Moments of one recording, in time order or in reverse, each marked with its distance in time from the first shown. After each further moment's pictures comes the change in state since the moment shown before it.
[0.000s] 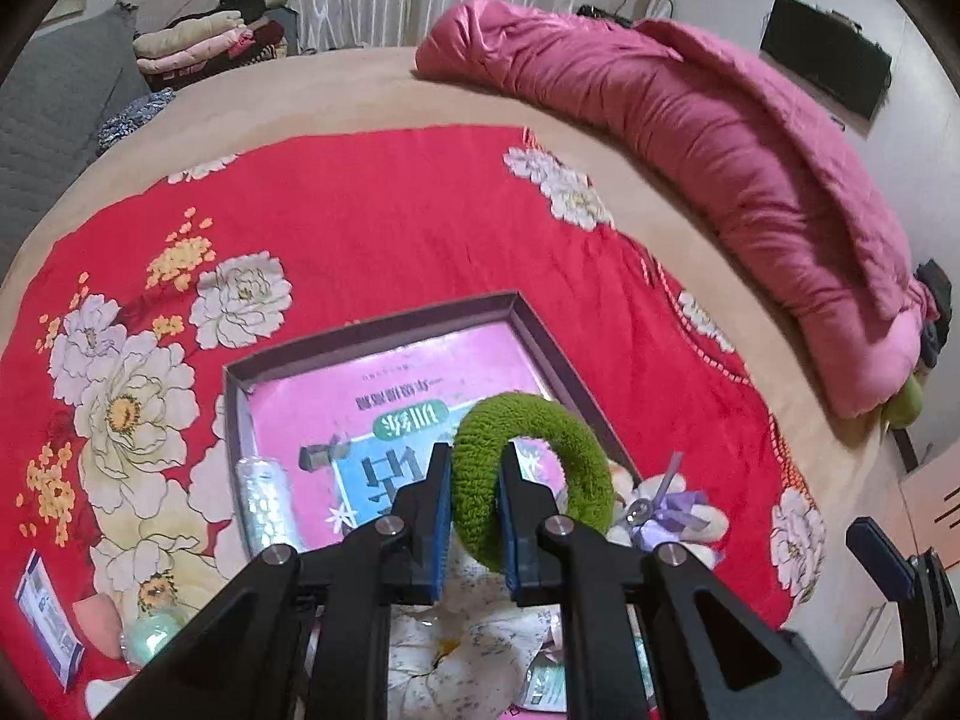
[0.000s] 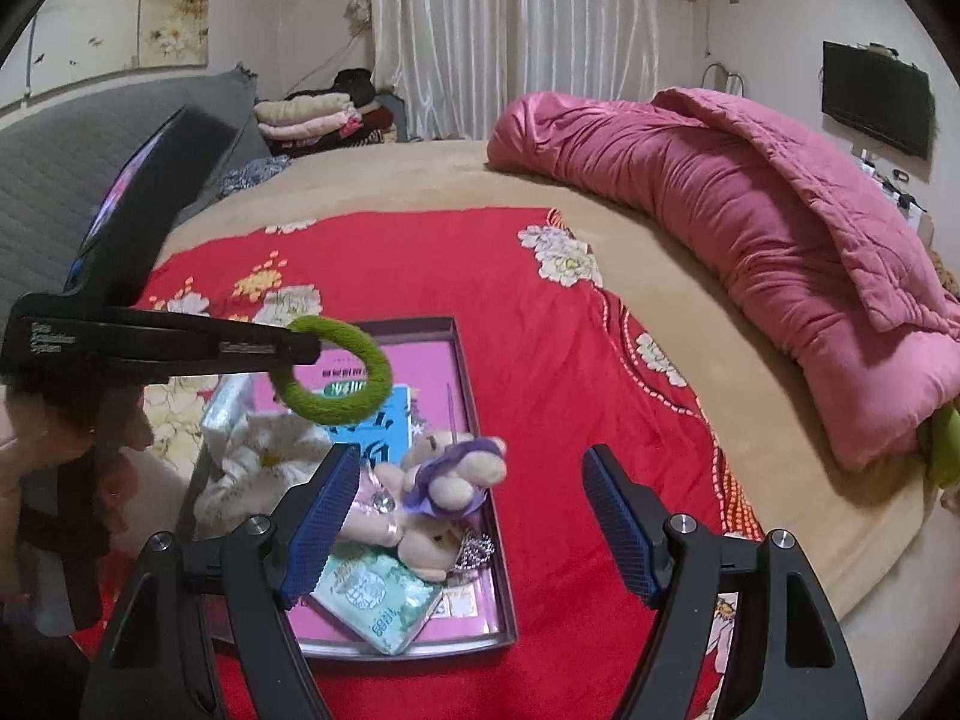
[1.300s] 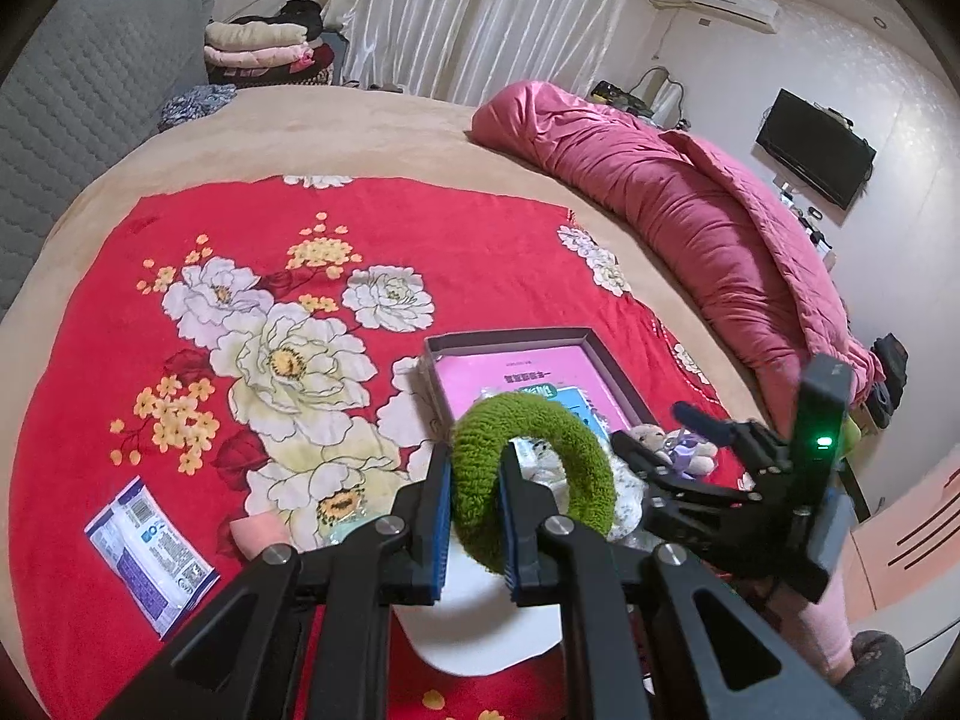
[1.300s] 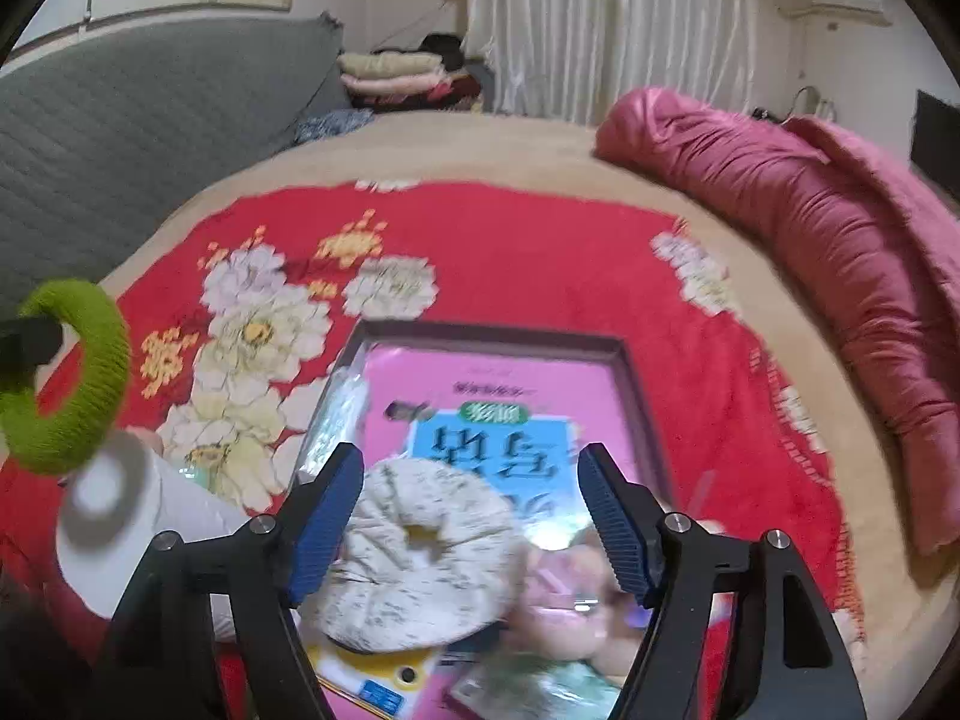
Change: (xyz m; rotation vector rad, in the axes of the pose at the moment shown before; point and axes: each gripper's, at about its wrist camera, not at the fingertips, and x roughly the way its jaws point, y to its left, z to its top) left arm -0.147 0.153 -0.072 -0.123 -0.144 -0.102; right arm 0.068 0.107 0.038 -0.151 0.037 0.106
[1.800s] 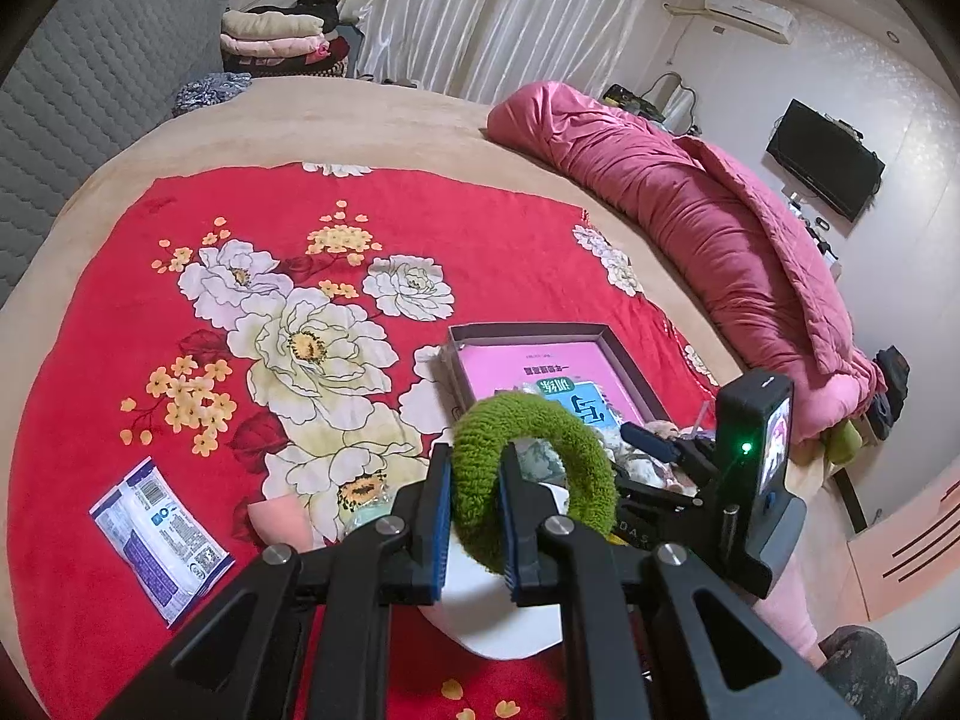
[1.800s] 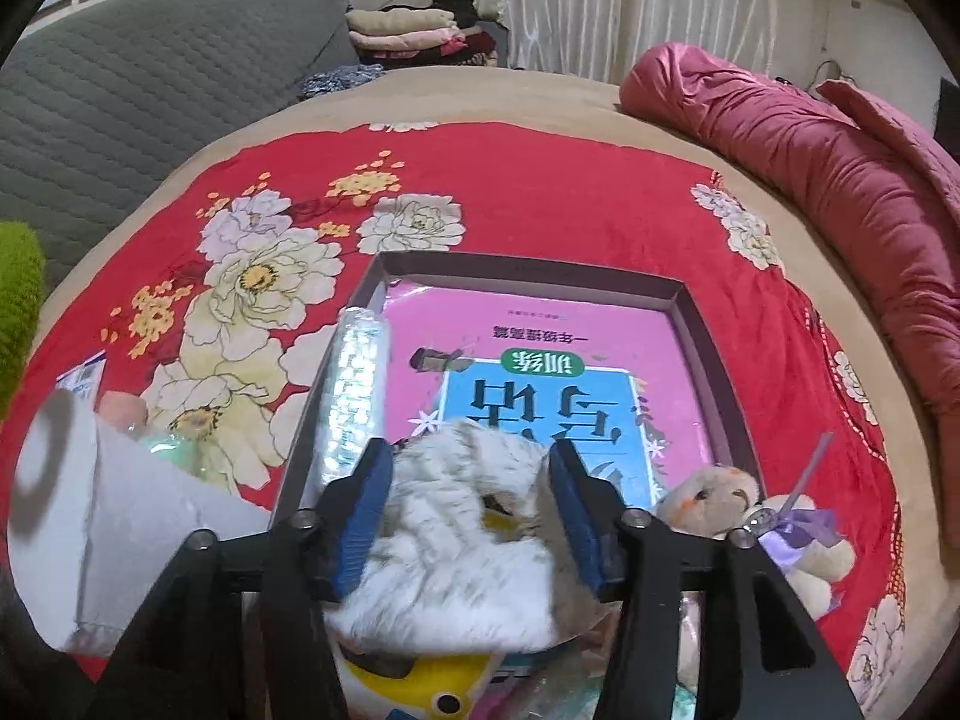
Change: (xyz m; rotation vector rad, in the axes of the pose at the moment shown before) left arm -0.004 0.019 -0.010 -0.034 0.003 0.004; right arm 0.057 0.024 -0.016 -0.008 0.118 0.042
